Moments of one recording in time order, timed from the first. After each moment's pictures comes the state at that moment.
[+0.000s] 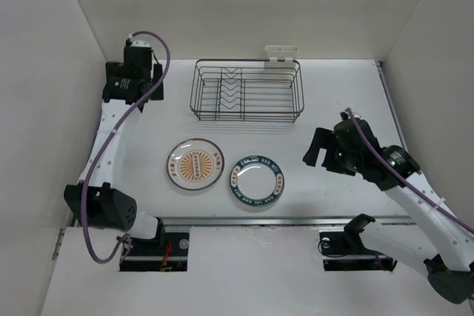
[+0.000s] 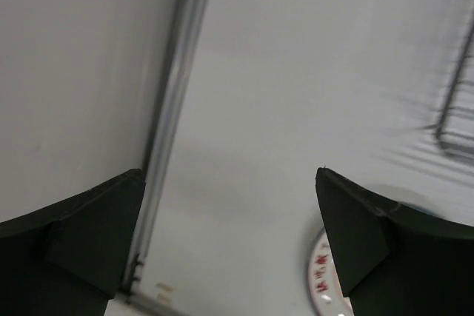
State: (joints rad) left arm -0.12 1.49 1.65 -0.86 -0.44 -0.02; right arm 0.58 0.92 1.07 -1.02 0.16 0.72
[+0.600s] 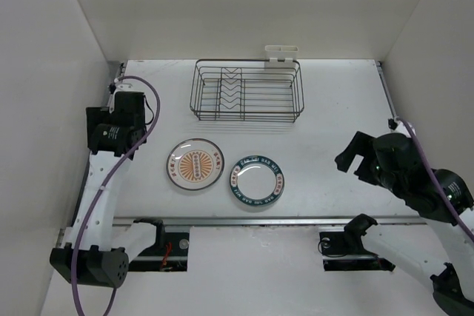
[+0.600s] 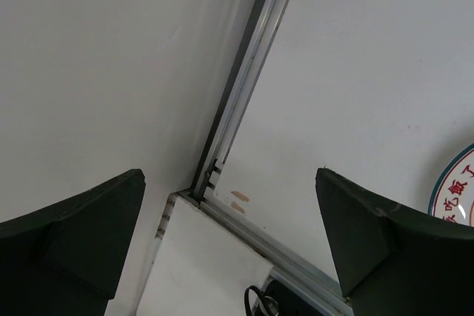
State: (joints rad) left arm -0.11 1.06 1.21 -1.00 -0.73 -0.01; right arm 0.58 0.72 1.26 -1.32 0.39 0.81
